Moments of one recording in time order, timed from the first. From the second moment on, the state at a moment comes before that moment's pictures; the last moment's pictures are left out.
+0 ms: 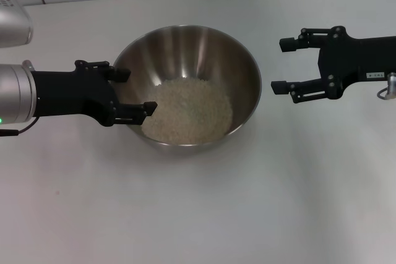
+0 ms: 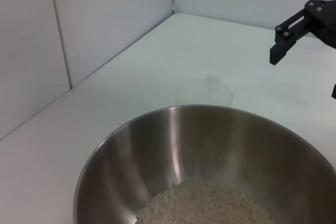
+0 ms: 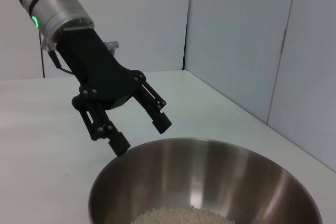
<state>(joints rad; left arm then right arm) -0.31 -2.06 -1.74 -1.43 2.05 -1.24 1.16 0.53 2.09 -0.53 -0.97 -2.16 -1.73 1.25</state>
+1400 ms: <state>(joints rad) -0.31 -2.07 -1.73 -1.43 2.05 -1.25 1.16 0.53 2.09 -0.54 -0.97 -2.16 -1.72 1.25</state>
